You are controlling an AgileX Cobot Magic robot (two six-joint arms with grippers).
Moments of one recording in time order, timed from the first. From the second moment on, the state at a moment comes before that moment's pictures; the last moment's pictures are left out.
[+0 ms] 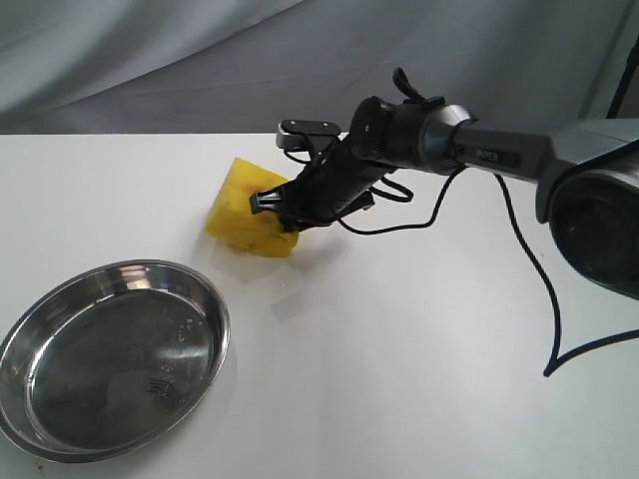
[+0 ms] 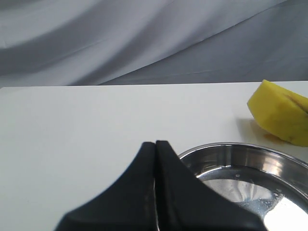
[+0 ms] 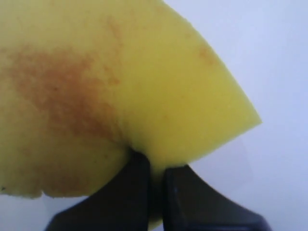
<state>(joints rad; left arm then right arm) 0.02 0.00 0.00 0.04 0.26 -0.01 0.49 2.44 -1.89 0.47 0.64 -0.19</state>
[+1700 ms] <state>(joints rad) 0.02 0.00 0.00 0.04 0.26 -0.01 0.43 2.41 -1.89 0.60 0.69 -0.31</state>
